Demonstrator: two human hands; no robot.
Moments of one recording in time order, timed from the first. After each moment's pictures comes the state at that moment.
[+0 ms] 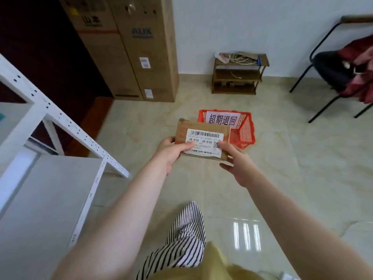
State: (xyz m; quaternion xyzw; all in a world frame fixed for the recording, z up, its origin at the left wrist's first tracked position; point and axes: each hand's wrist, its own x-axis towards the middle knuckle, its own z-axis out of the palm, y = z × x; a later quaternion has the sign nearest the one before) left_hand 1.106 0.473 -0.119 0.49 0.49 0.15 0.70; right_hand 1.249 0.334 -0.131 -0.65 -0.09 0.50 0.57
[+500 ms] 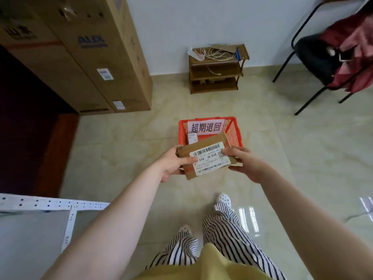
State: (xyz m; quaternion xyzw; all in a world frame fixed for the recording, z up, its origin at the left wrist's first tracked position) left_hand 1.309 0.628 -0.174 0.54 0.42 -0.08 0.73; right_hand 1.475 0.450 -0.173 -0.69 -0.06 0.52 0.50
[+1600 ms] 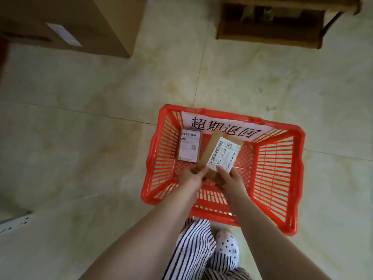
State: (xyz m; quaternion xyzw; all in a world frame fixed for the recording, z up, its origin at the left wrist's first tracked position) left_hand 1.633 0.753 -0.741 0.27 0.67 0.03 0.69; right_hand 1.725 0.676 -0.732 -0.70 0.12 0.56 0.42
